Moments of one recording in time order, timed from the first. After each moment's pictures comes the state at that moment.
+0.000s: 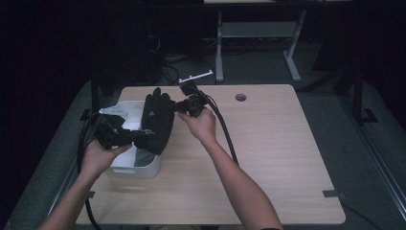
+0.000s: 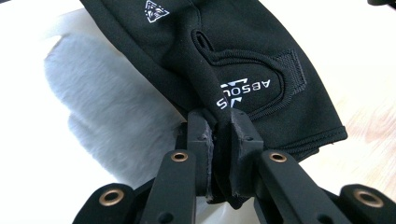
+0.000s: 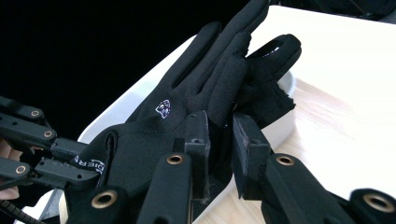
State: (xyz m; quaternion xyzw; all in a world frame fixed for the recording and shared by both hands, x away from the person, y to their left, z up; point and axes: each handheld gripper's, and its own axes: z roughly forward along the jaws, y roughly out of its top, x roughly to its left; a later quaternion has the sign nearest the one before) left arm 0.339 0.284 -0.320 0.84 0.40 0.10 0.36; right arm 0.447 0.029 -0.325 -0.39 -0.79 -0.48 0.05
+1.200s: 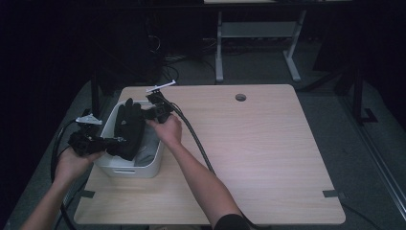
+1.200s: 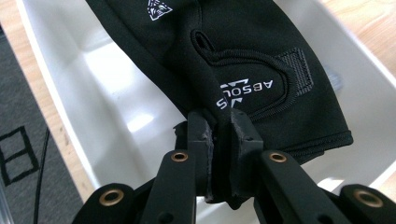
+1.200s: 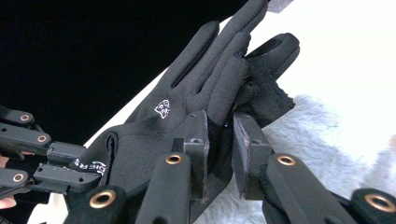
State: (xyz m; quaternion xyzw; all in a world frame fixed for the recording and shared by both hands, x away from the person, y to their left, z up) left arm 0.343 0.364 -0.355 0.83 0.45 0.12 0.29; right arm 0.469 0.133 -0.374 -0.38 -0.79 -0.47 0.09
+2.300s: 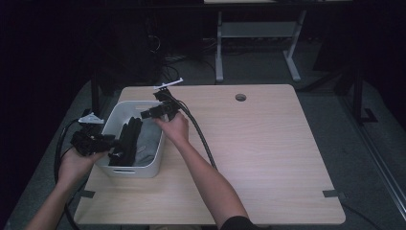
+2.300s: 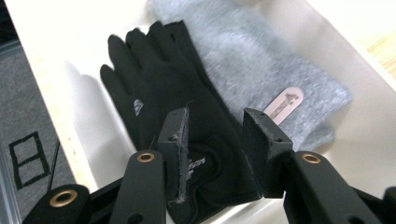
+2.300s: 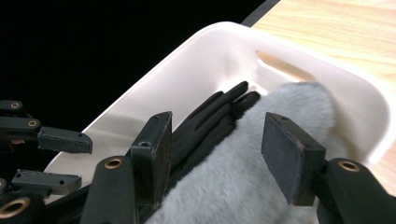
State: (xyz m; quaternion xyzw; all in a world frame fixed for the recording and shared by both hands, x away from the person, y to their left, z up) left arm 0.343 0.352 -0.352 0.83 0.45 0.15 0.31; right arm 0.473 0.109 -0.369 -0.39 -0.79 -0.47 0.06
